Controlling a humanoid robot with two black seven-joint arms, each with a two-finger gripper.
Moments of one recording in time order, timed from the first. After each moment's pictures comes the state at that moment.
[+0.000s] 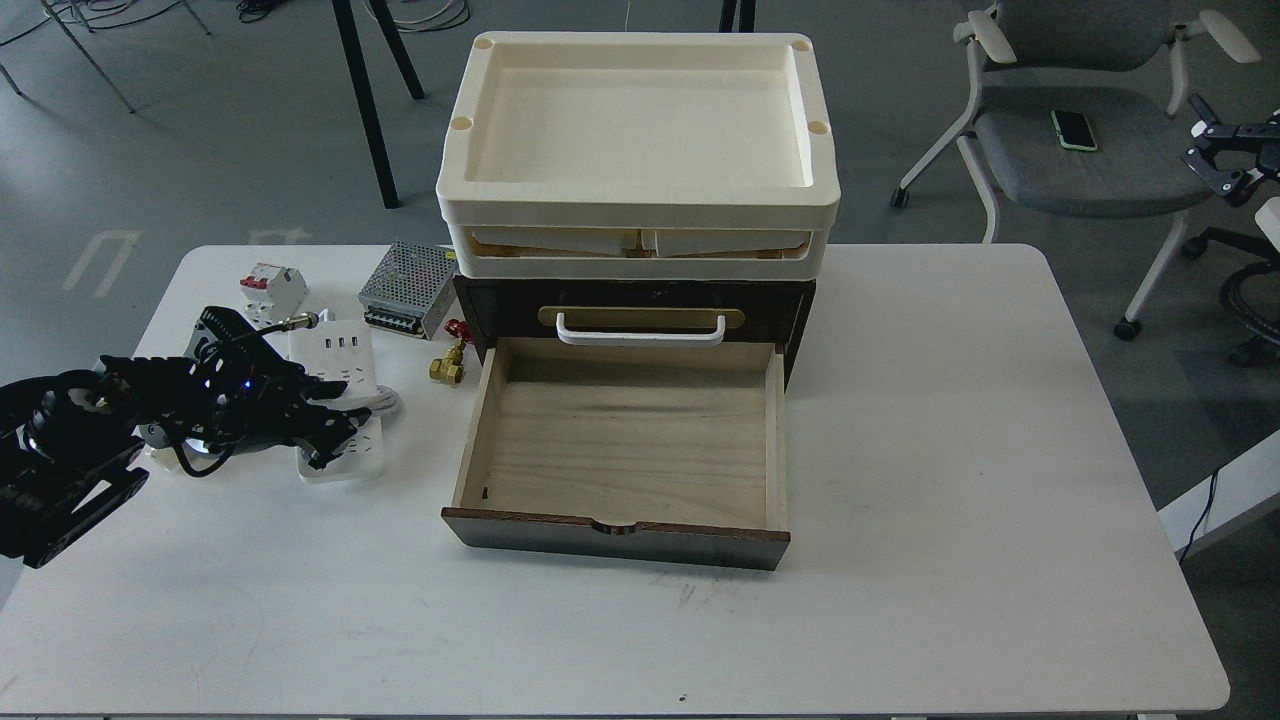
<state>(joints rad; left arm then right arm) -0.77 0.58 -0.24 -0.67 2.18 -0.01 -0.49 0.83 -0.72 0.74 0.59 0.32 0.49 0.05</state>
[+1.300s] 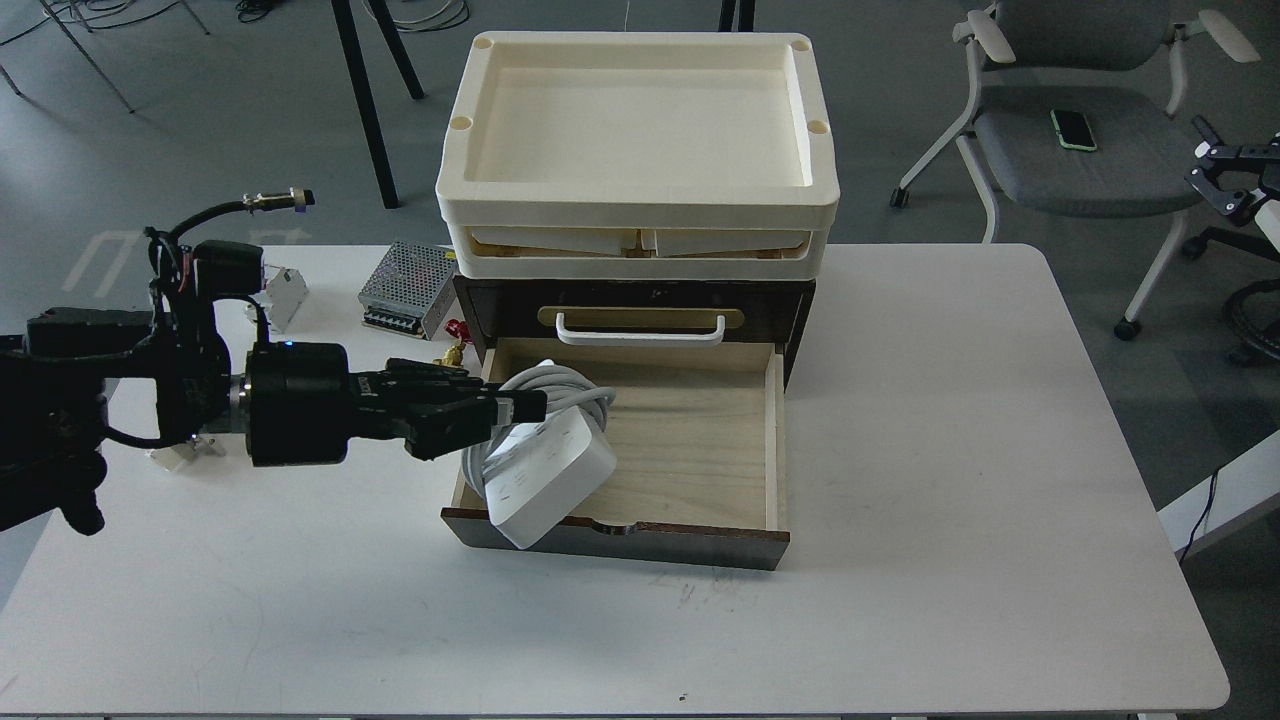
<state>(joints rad) -0.88 0.92 -0.30 -1.68 1.31 -0.34 -0.49 0.80 -0.72 0.74 0.58 0.32 0.49 0.05</state>
